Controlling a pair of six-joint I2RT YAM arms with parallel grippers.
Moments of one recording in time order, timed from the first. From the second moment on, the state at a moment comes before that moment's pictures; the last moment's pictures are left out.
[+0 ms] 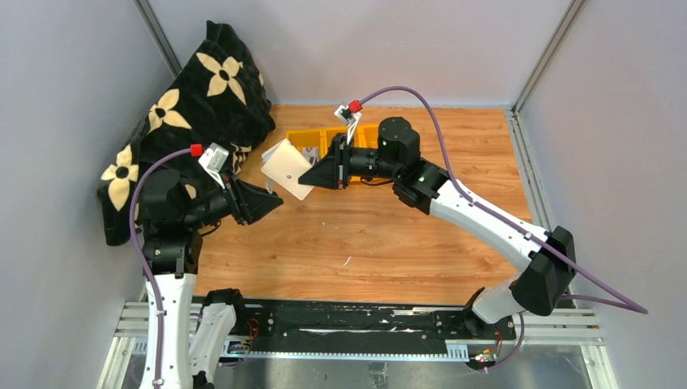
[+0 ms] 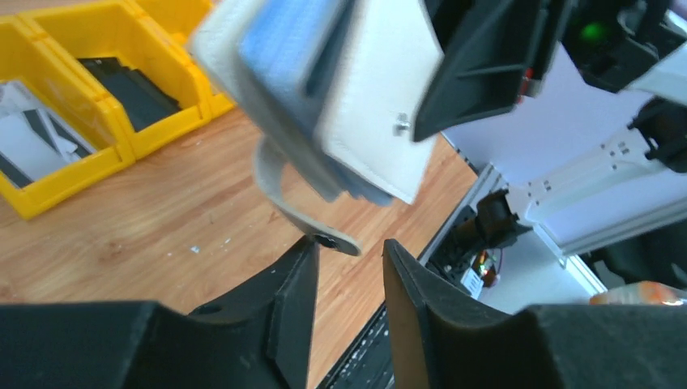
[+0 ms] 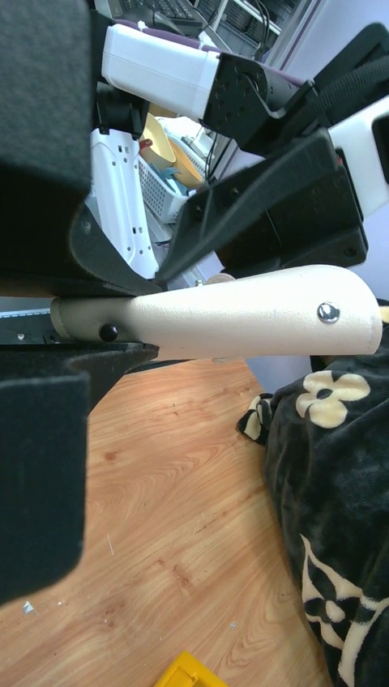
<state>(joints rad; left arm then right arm) 0.09 0.66 0.93 -0.48 1.07 -0.34 0.83 1.46 1.35 0.08 -0.62 0.58</state>
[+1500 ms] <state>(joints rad) 0.09 0.58 0.88 -0.30 0.67 -0.54 0.83 1.41 1.23 0.34 -0.66 0.75</state>
